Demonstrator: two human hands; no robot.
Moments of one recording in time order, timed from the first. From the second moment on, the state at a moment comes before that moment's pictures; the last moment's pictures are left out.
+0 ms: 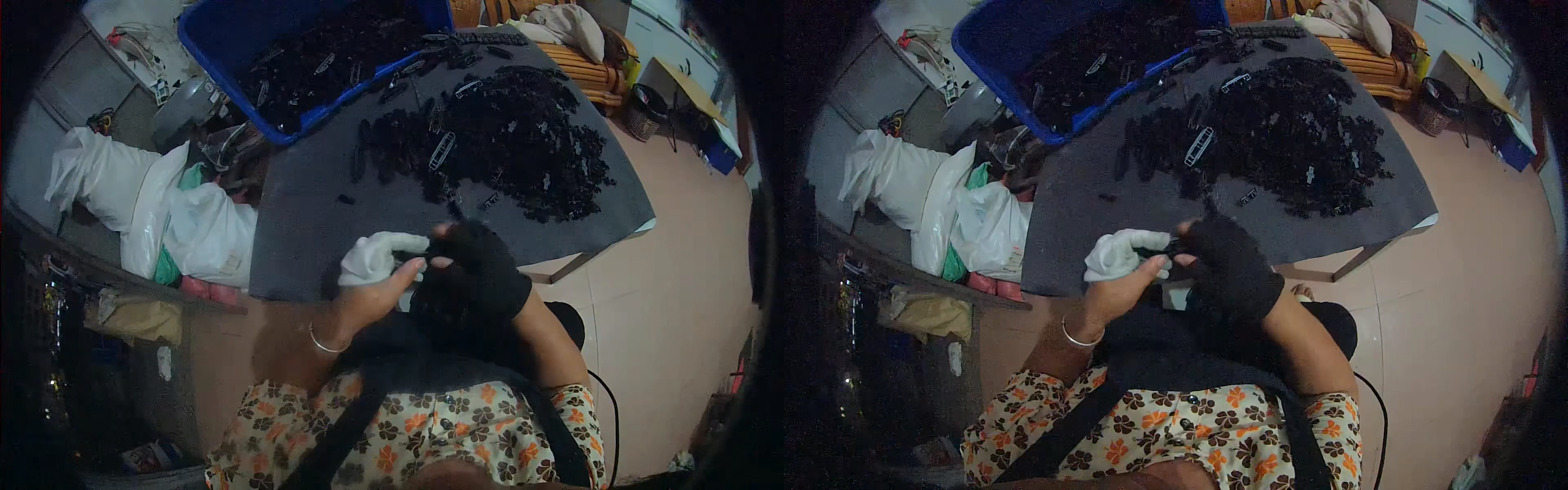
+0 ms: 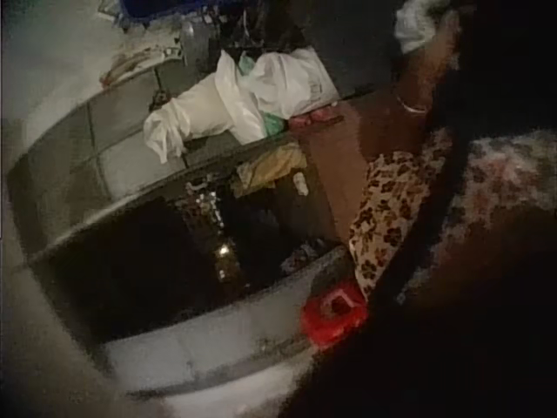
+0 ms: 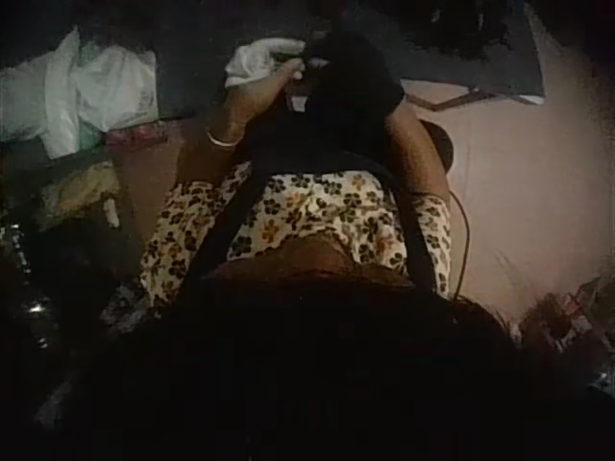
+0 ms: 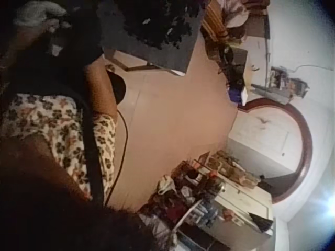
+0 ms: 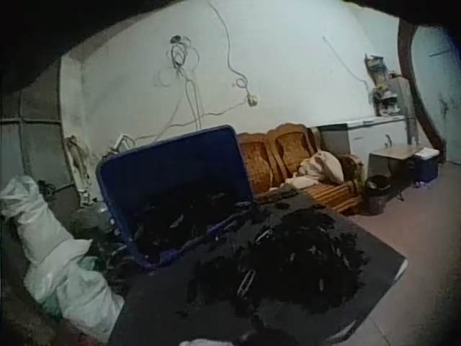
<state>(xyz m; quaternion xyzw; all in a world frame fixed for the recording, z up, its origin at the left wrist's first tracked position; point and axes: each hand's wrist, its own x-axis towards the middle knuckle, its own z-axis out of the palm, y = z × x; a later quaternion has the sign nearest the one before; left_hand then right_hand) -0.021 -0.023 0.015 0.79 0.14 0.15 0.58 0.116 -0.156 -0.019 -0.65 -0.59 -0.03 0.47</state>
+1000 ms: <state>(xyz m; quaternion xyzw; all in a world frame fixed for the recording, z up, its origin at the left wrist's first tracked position) -0.197 0.009 -0.139 0.96 -0.04 -0.08 0.28 0.067 -0.148 -0.185 -0.65 -0.62 0.18 0.41</state>
